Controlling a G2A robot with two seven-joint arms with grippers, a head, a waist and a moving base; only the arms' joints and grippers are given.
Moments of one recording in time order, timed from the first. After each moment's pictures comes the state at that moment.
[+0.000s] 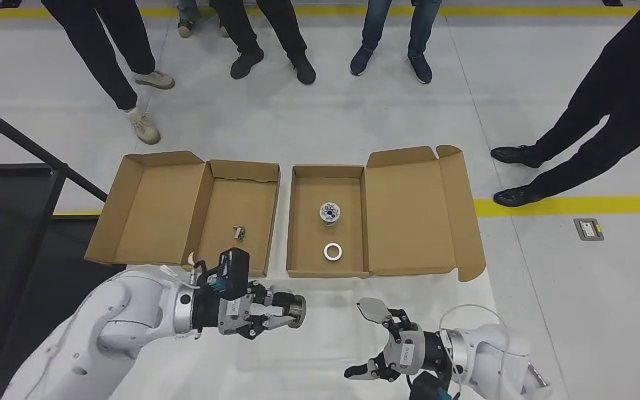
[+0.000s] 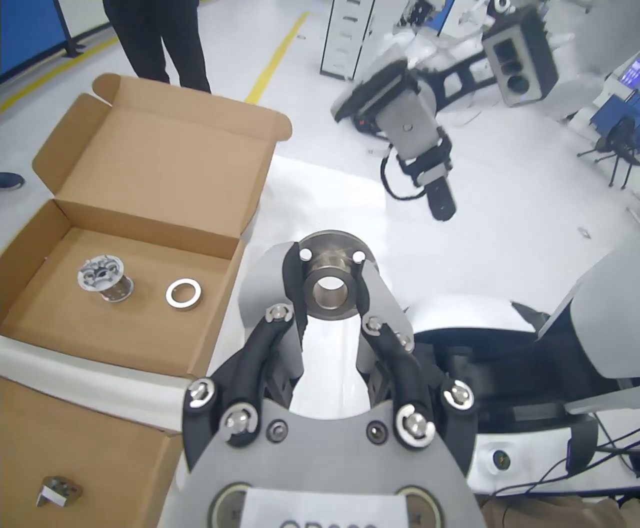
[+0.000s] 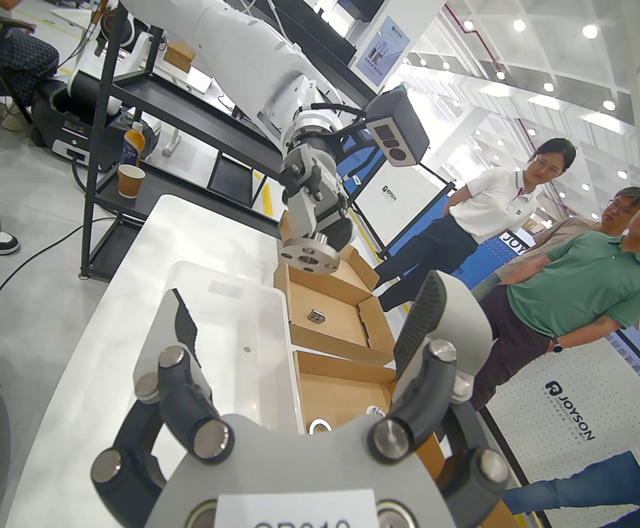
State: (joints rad) left arm 0.93 -0.72 -1.08 -1.76 0.57 -1.01 -0.34; right arm -1.27 -1.10 1.25 -1.81 -2.16 -0.65 -0.91
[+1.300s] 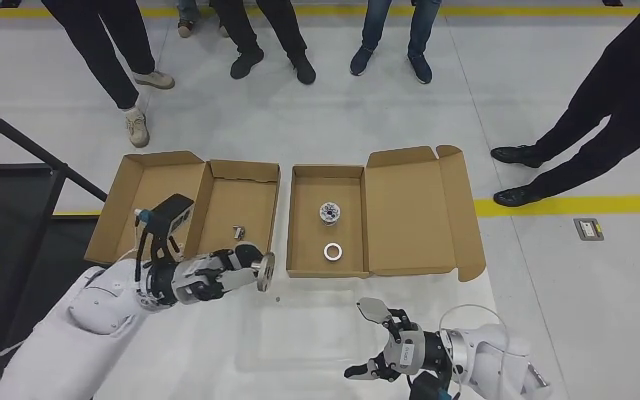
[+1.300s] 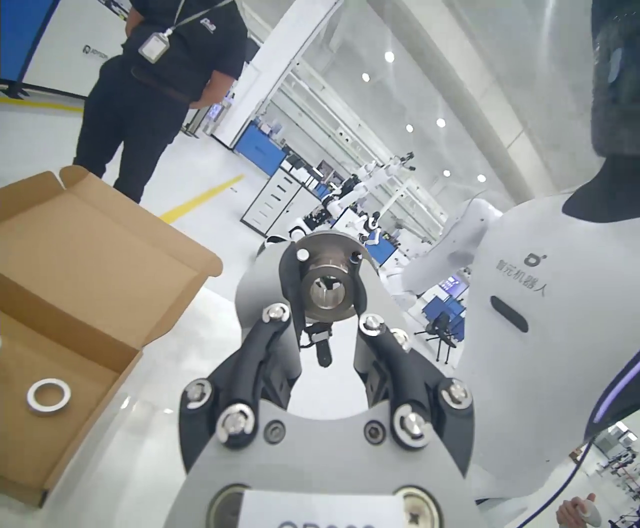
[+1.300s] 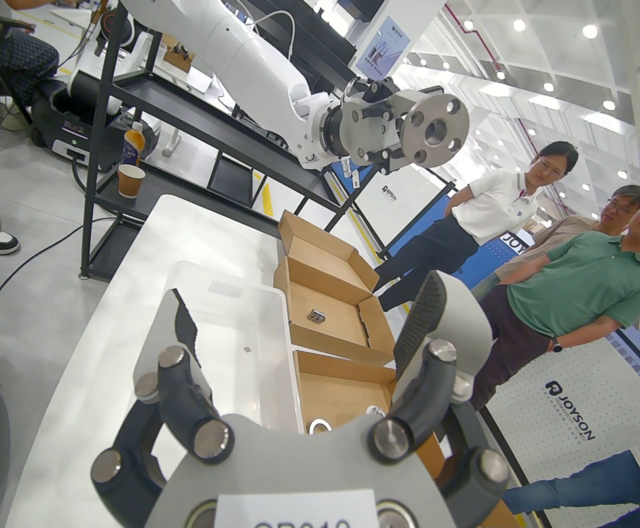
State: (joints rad) left arm 0.88 -0.76 -1.13 -1.61 -0.49 -1.01 -0.81; right arm -1.27 -1.10 1.25 -1.81 -2.16 -0.65 -0.91
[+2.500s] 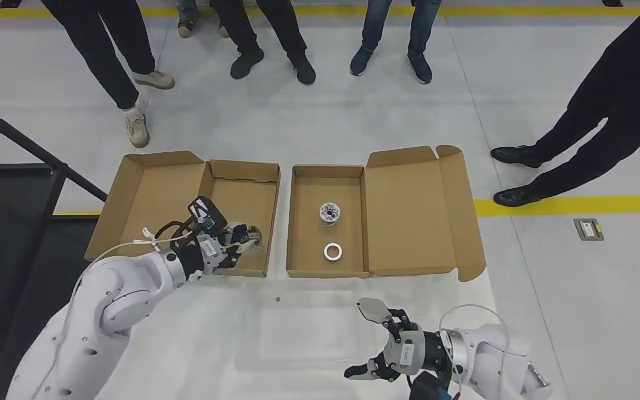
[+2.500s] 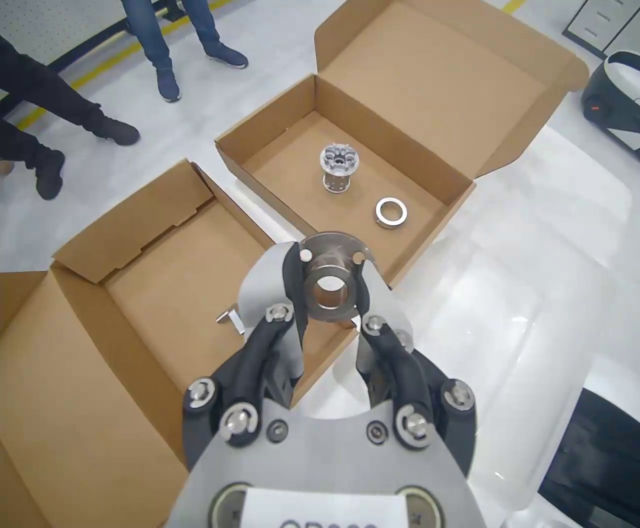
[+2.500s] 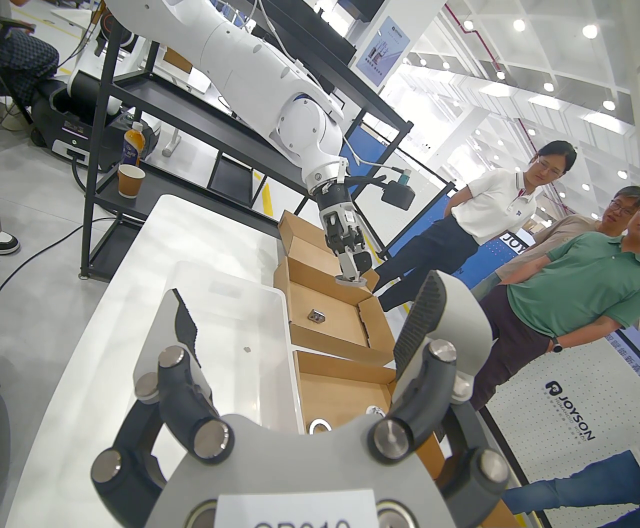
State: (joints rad) left arm 0.92 -0.83 -1.22 -1.59 0.87 -0.58 -0.41; right arm -1.27 -1.10 1.25 -1.81 -2.16 -0.65 -0.91
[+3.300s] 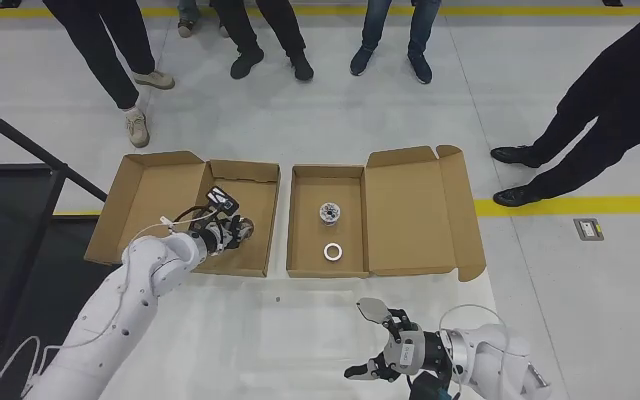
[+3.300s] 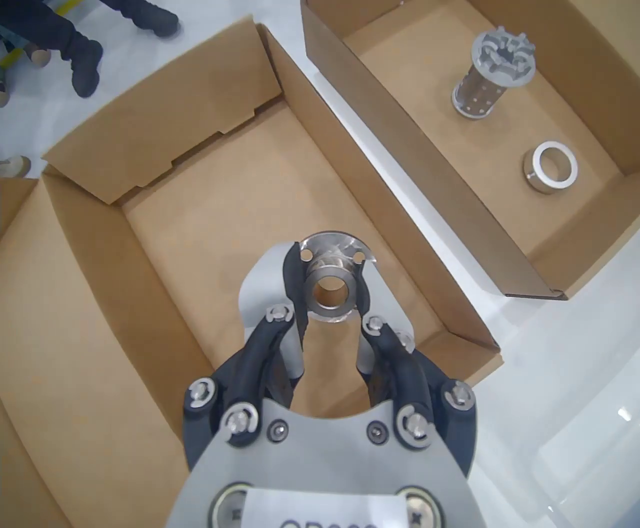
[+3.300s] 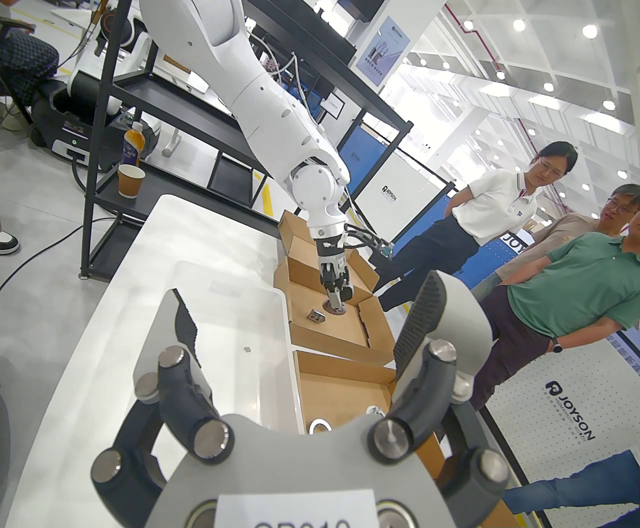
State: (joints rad) left arm 0.58 -0.98 -0.89 -1.08 1.01 -0.42 -0.37; right arm -1.27 -1.10 1.25 -1.81 -2.16 -0.65 -0.91
